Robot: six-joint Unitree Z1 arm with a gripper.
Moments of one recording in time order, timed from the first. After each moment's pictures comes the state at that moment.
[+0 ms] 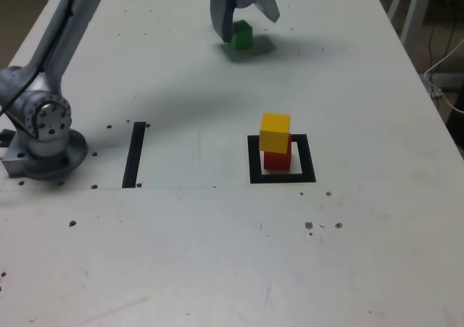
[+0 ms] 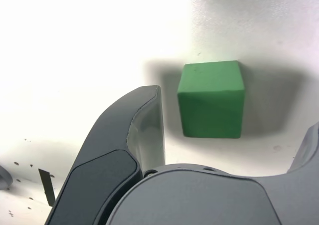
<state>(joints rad) 0.79 2.39 -2.13 1.52 0.06 0.43</state>
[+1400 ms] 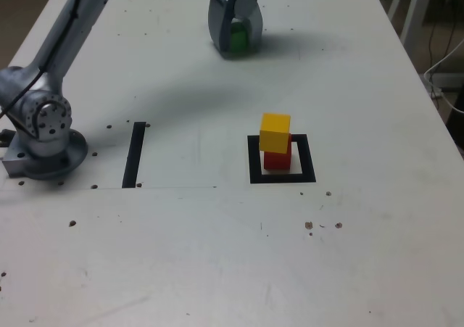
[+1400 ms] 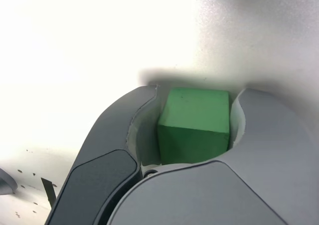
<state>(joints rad) 0.80 2.45 -2.15 1.53 0.08 0.44</state>
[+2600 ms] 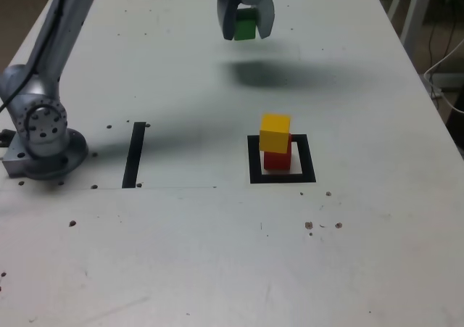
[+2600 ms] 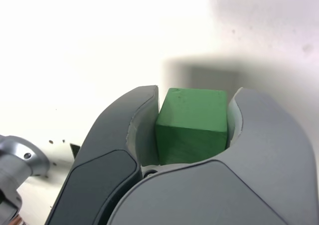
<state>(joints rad) 0.59 2.23 -2.00 1.57 0.12 0.42</state>
